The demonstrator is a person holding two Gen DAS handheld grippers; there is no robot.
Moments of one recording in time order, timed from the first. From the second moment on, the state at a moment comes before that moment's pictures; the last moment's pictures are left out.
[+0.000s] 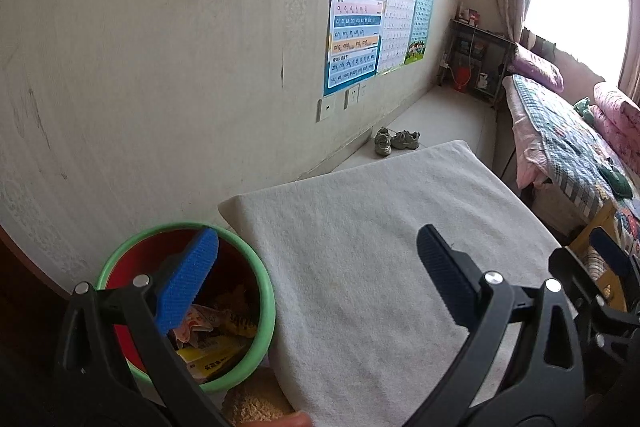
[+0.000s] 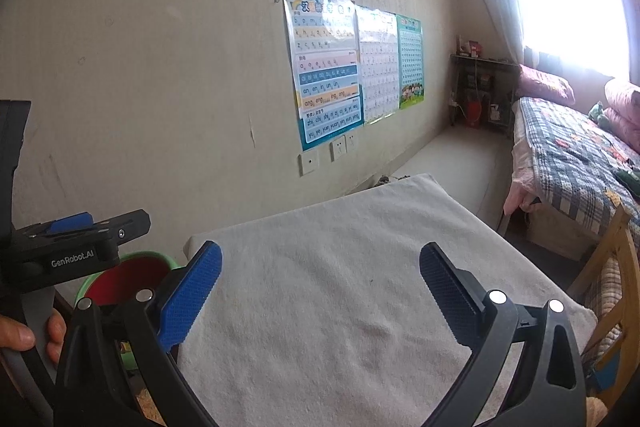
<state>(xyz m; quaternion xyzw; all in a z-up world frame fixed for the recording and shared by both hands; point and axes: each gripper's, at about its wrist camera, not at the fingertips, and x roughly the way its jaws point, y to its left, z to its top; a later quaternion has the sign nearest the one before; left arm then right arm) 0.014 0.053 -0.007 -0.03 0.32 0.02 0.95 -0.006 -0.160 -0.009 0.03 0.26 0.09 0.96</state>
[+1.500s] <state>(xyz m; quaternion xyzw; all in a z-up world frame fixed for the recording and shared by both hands) 0.015 0.054 -0.020 -0.02 0.34 0.02 0.94 -0.001 -0.146 -0.028 0.03 0.30 0.09 0.95</state>
